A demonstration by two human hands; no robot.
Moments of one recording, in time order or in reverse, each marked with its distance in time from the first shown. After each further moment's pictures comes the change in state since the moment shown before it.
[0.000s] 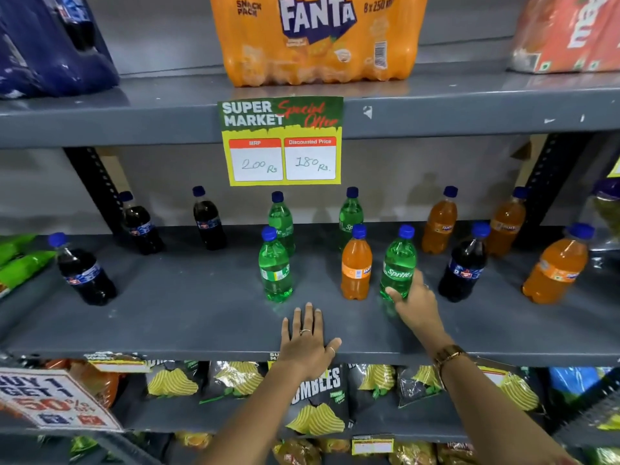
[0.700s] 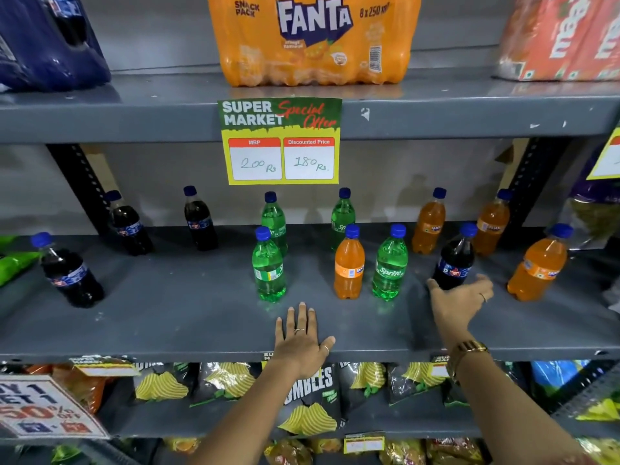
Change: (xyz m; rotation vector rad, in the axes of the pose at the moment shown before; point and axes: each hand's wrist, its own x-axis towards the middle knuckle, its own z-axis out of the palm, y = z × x) left_hand -0.001 0.000 -0.001 -0.006 -0.019 0.017; right_hand 0.008 0.022 -0.040 0.363 0.570 0.298
